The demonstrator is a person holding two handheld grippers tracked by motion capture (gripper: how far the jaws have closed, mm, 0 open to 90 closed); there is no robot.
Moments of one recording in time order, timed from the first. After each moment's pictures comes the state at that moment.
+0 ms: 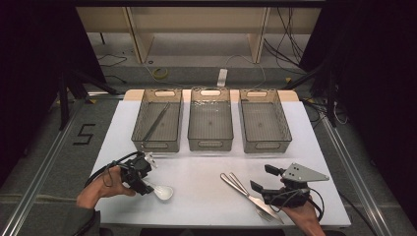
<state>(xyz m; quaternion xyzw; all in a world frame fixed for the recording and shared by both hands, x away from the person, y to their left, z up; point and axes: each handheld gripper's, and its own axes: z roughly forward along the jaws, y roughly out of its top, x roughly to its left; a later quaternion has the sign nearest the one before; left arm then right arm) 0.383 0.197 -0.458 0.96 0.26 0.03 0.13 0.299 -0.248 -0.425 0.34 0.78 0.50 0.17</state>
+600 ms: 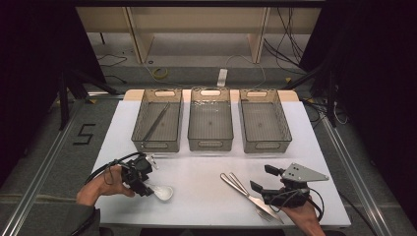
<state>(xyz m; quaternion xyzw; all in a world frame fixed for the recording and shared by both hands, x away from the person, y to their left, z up) 0.387 0.196 -0.460 0.96 0.24 -0.01 0.12 0.300 -0.248 -0.425 0.34 0.78 0.50 0.17</state>
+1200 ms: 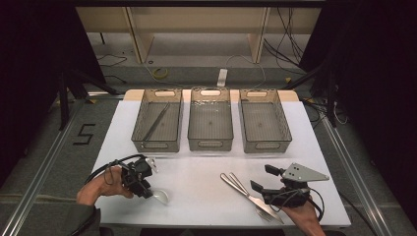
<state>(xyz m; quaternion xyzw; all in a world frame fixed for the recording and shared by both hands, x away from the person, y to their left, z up) 0.382 0.197 -0.460 0.97 0.21 -0.05 0.12 0.300 -0.248 -0.425 0.34 0.78 0.50 0.17</state>
